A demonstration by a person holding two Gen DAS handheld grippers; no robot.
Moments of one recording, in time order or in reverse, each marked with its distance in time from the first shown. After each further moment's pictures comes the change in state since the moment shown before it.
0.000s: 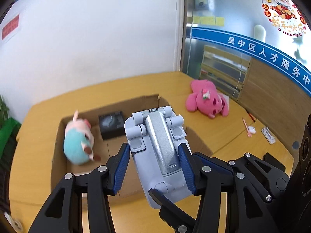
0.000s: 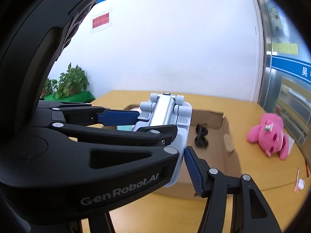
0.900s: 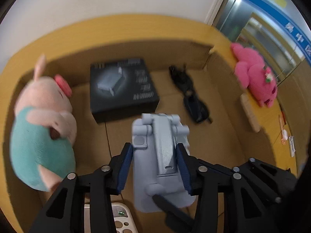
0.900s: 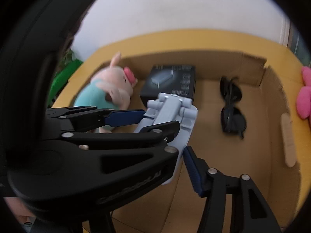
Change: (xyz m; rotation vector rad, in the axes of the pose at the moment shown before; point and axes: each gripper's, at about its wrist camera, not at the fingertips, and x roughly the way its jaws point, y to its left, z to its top) left arm 0.254 0.110 -0.014 -0.205 0.478 -0.057; right arm 0.247 -0.059 0.002 0.168 0.501 0.139
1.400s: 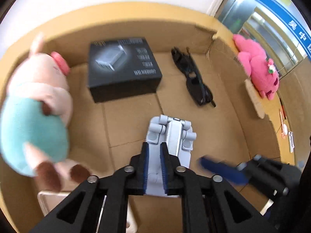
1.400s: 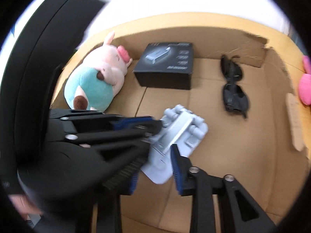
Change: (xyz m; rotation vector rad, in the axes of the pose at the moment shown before) left arm -0.009 -0.004 -0.020 -0.012 -0.001 0.006; right arm -0.012 -0.002 -0.038 0.028 0.070 -0.033
